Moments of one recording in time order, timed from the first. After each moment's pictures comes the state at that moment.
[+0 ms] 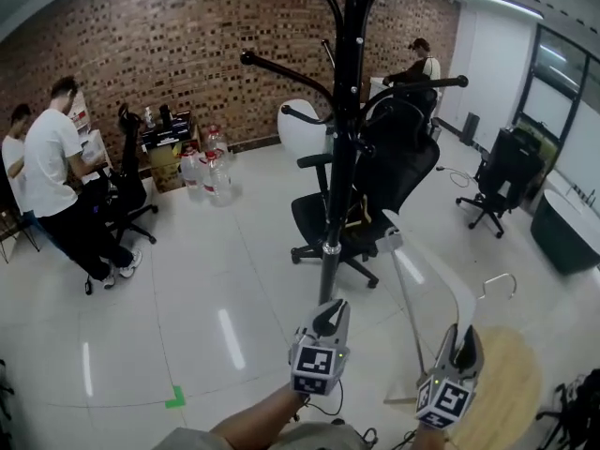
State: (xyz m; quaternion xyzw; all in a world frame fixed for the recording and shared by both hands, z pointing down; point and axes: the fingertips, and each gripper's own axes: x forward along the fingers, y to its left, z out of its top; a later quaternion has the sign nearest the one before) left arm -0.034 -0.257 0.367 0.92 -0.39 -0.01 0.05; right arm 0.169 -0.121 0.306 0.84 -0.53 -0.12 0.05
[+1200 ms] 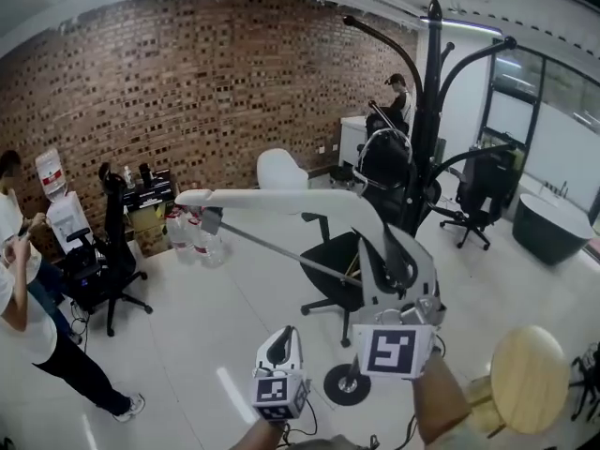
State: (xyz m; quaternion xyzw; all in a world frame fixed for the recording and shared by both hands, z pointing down) left arm -0.449 -0.492 0.318 0.89 -0.44 -0.07 0.05; right arm -0.354 -0.444 0.053 0.68 -0.59 -0.42 0.12
